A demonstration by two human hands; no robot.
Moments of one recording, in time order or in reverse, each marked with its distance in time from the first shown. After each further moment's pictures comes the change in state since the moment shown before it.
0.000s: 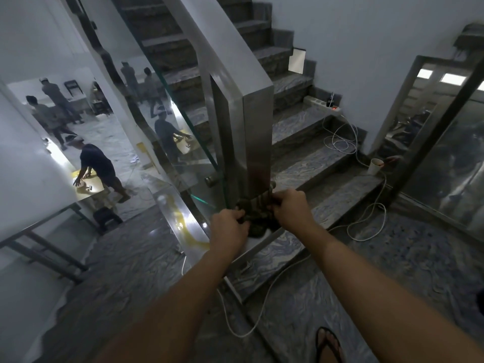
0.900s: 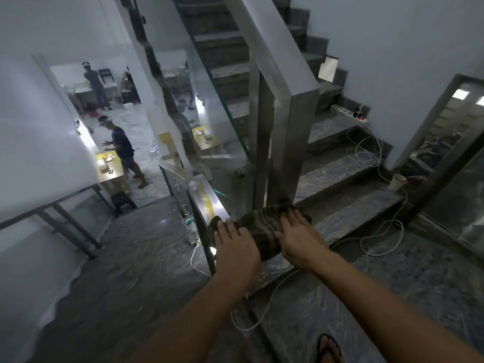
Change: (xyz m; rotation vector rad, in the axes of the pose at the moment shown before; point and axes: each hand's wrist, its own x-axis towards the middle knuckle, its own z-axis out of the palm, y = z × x) left_hand -0.073 -0.029 -0.012 0.555 -0.142 -0.039; right_hand -0.064 -0.016 0.030 -0.486 -0.403 -0.164
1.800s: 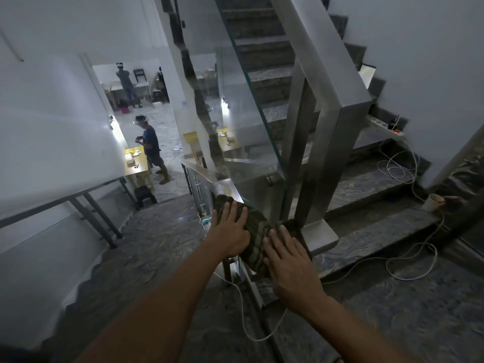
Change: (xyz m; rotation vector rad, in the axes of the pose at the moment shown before) left_hand 0.074 -0.093 -0.007 -0.008 -0.098 0.123; right_hand -0.011 -0.069 0.037 -0.066 0.260 -0.210
